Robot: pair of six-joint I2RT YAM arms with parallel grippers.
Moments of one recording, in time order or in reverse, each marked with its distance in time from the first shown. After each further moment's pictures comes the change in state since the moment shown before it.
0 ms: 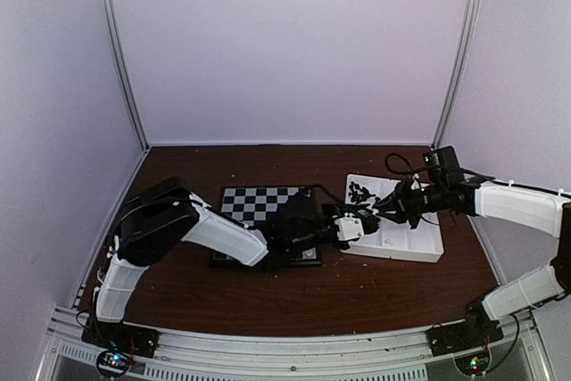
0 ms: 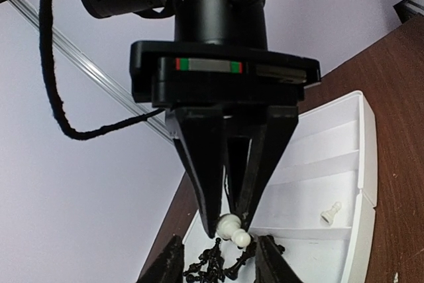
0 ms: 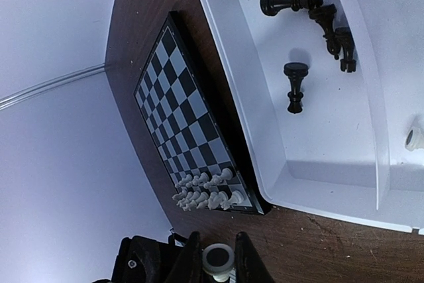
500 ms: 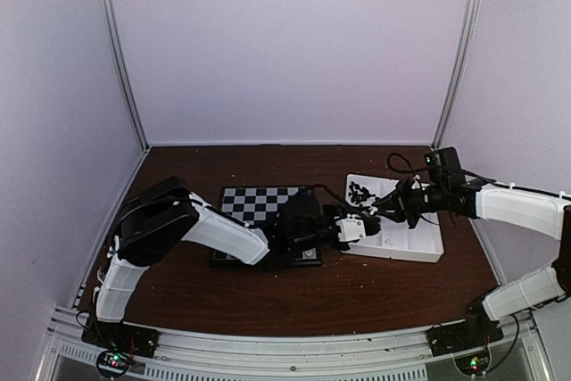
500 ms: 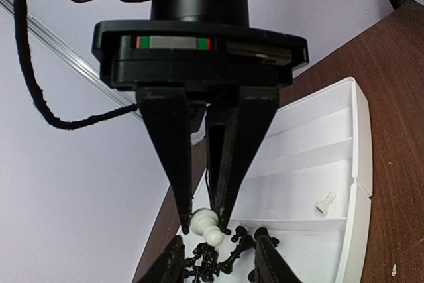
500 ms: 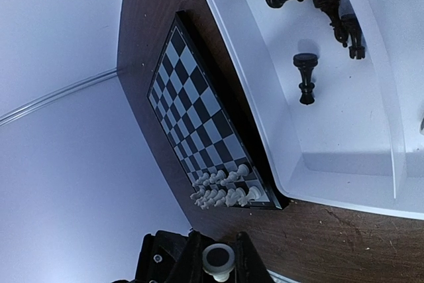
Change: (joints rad) left arm 0.000 0.002 0.019 -0.073 0.000 0.030; right arm 0.003 -0.018 -0.021 0.051 -0.014 0.106
